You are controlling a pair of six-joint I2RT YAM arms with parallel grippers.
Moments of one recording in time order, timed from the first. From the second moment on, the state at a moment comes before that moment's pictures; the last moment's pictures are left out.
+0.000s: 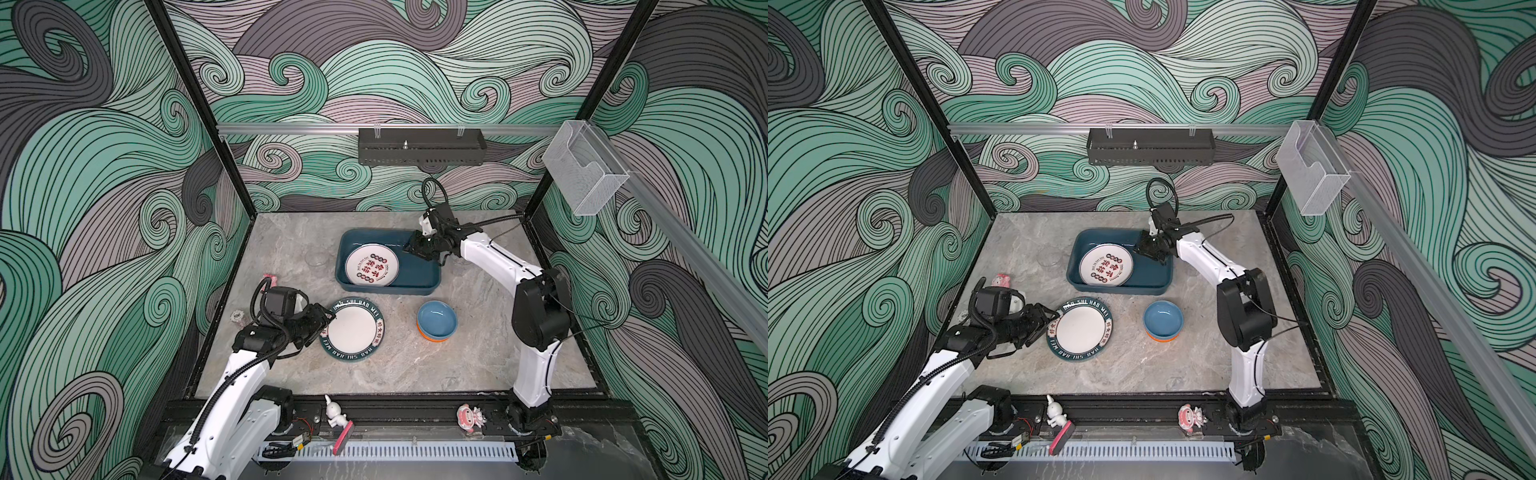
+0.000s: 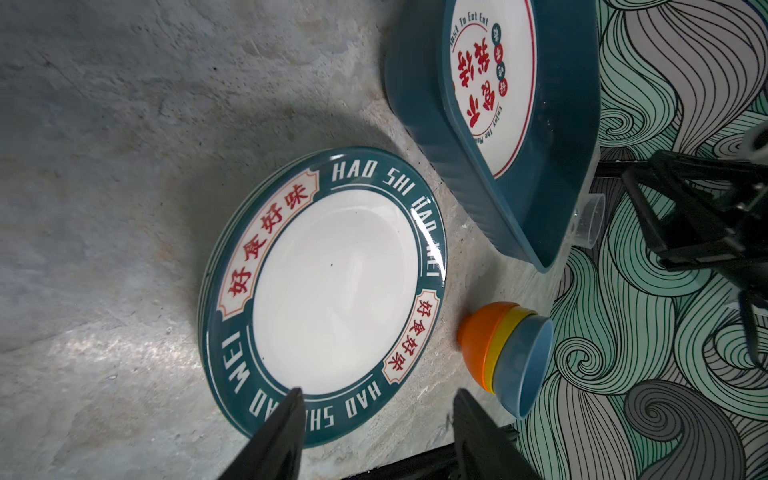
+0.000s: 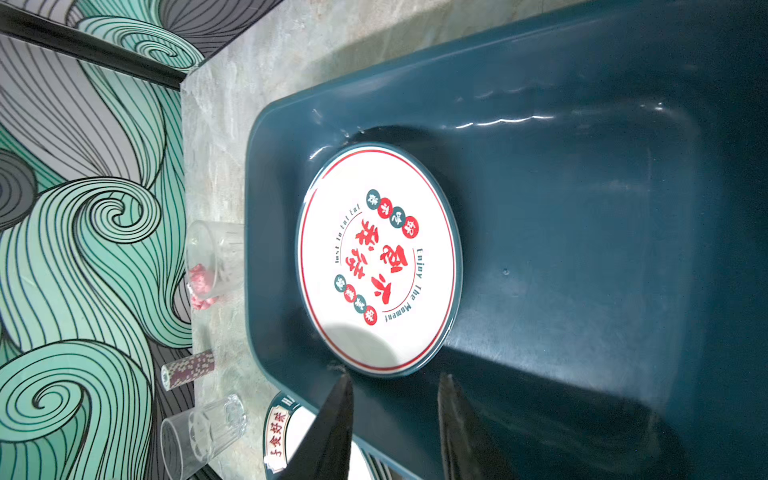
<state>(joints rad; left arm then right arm) -0.17 0.79 0.59 -0.71 0.38 -0.91 0.45 1.92 1.62 -0.59 -0.32 0.62</state>
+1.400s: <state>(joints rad) -0.17 1.14 0.58 -0.71 0.27 -0.83 0.83 1.92 1.52 -0.81 -0.24 0.45</state>
